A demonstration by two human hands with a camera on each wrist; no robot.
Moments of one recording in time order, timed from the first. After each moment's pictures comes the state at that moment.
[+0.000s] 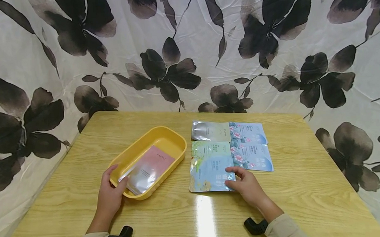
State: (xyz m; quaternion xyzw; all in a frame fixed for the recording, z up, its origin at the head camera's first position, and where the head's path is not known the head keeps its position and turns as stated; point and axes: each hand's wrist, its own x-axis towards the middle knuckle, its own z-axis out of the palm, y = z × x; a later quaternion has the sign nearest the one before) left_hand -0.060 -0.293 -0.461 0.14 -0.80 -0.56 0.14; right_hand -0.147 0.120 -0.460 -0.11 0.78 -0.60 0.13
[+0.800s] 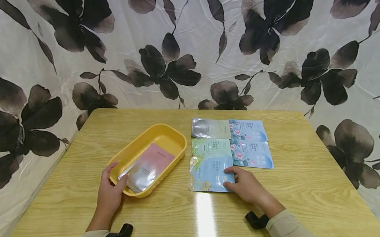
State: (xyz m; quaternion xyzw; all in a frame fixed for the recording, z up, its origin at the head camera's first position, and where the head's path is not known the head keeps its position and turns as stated) left_hand -0.060 -0.292 -0.460 0.14 -0.80 -0.57 0.14; right_hand -0.144 0.113 -0.441 -0.14 0.90 -0.38 0.14
